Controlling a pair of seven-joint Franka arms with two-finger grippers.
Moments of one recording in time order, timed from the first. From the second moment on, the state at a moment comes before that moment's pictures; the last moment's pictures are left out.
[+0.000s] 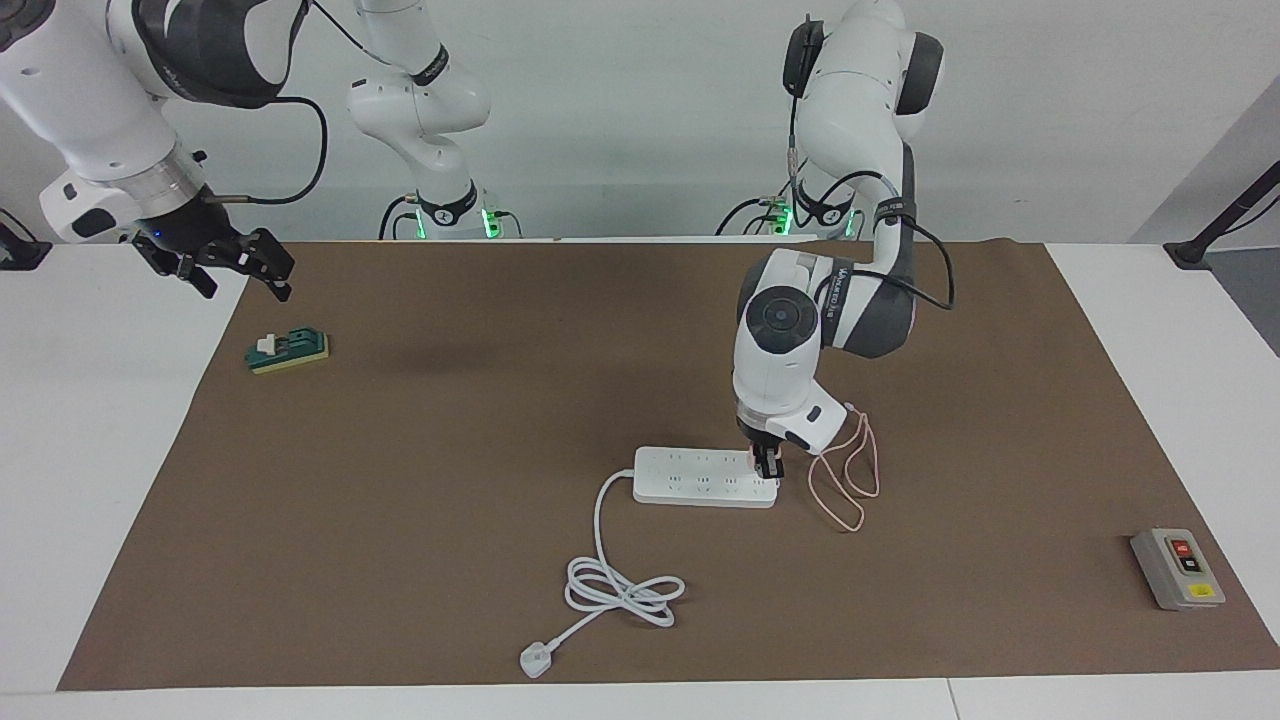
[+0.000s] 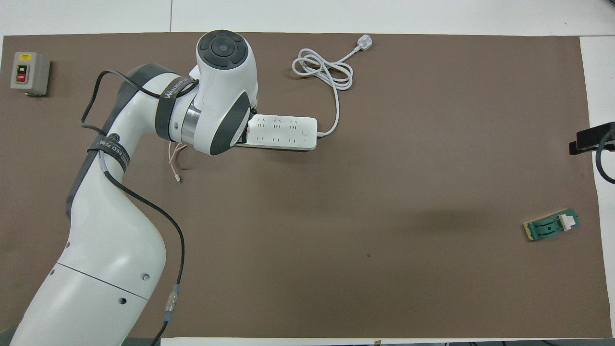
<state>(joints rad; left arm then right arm) -0.56 0.62 0.10 -1.33 0.03 1.88 -2.02 0.13 0.01 -0.31 -1.64 0.01 1.60 -0.08</state>
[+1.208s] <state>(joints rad) -0.56 0.47 0.11 -1.58 0.03 2.05 -2.02 0.13 0.01 -0.31 -1.64 0.01 1.60 -0.08</state>
